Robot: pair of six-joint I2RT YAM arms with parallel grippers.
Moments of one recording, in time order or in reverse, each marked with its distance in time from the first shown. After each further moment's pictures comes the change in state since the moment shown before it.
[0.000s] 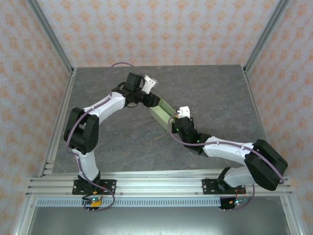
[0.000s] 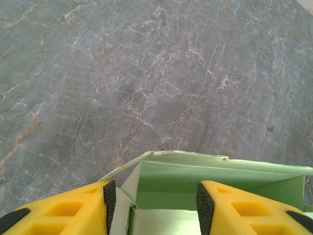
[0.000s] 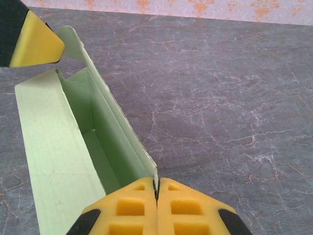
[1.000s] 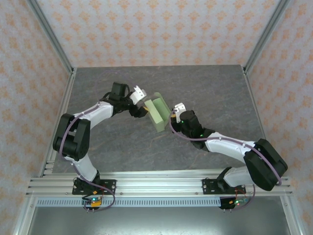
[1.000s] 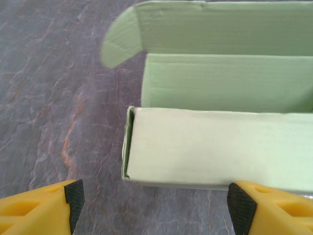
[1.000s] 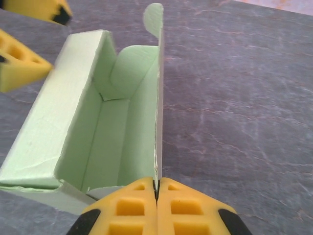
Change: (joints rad) left arm 0.104 -0.127 -0.300 0.172 0.037 0.487; right arm -0.129 0.011 0.031 -0.010 -0.417 -0.199
